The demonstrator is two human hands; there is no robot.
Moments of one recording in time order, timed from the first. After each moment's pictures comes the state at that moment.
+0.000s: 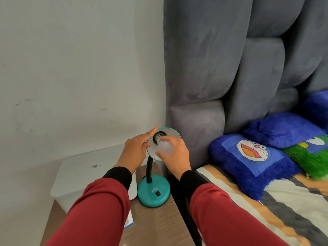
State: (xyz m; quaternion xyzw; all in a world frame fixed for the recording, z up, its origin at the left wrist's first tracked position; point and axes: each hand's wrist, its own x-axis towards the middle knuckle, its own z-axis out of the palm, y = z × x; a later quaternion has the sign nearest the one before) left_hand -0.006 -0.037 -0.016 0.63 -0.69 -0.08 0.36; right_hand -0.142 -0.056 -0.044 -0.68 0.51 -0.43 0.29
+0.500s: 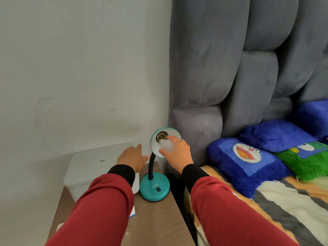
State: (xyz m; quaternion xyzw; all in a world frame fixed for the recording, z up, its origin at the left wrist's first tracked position) left_hand 0.007 -0.010 -0.022 0.77 -0.62 -0.10 0.07; right_hand -0.147 -0.027 -0.014 -0.71 0.57 -0.32 0.27
